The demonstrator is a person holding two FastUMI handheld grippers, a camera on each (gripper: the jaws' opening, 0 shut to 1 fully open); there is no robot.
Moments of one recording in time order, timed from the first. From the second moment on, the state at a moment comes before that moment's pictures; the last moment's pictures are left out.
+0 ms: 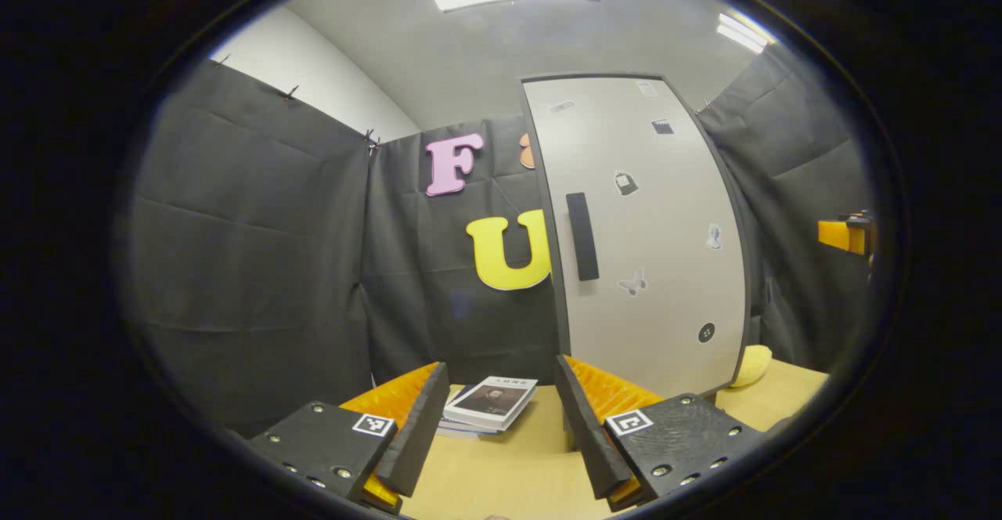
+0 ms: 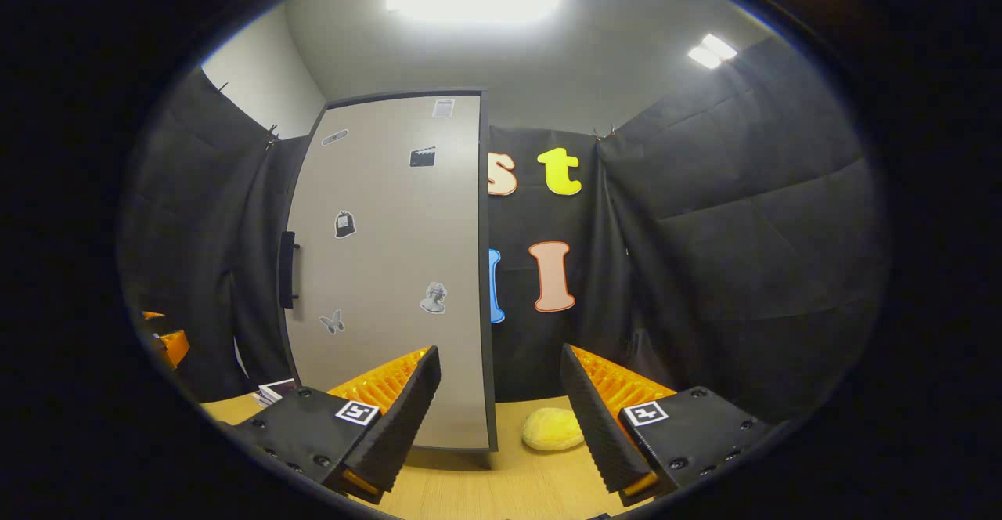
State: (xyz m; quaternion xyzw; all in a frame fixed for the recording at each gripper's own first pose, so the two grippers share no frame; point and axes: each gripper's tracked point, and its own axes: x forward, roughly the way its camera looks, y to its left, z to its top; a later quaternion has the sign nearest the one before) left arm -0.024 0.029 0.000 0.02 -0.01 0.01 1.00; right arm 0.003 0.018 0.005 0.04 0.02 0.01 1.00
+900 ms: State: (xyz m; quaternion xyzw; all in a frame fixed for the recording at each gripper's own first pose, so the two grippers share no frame) left arm -0.060 0.148 -0.026 0.03 0.01 0.09 1.00; right arm 0.063 0.154 0.059 0.05 0.01 0.10 0.99
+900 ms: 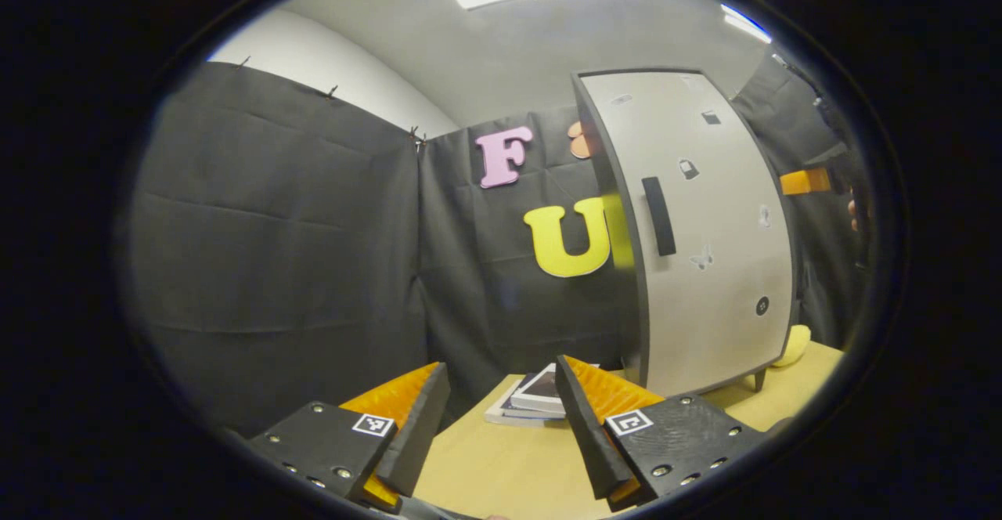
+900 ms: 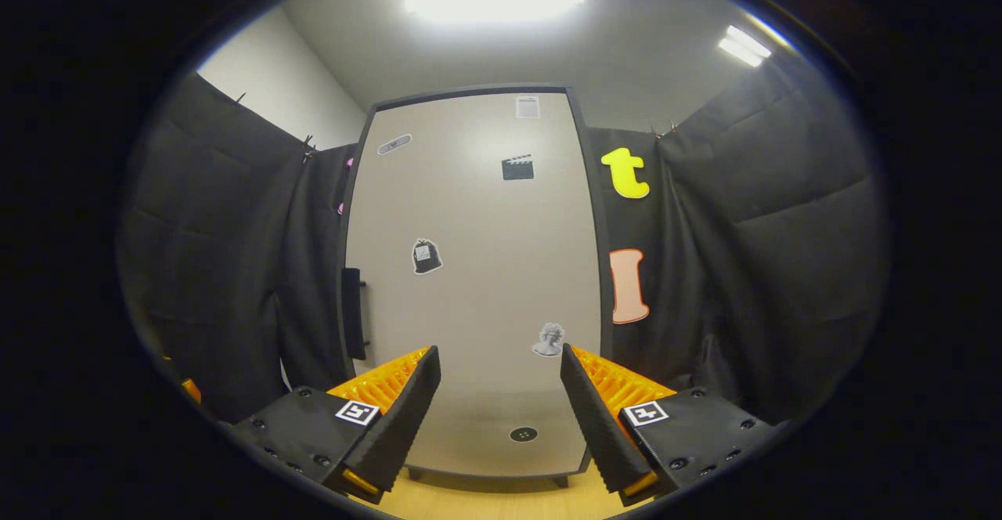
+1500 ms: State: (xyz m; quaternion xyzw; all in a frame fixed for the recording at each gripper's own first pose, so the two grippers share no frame) left arm -0.079 0.218 -0.038 0.04 0.03 0.14 0.99; right arm 0.097 0.244 0.058 0.05 0.03 0.14 0.99
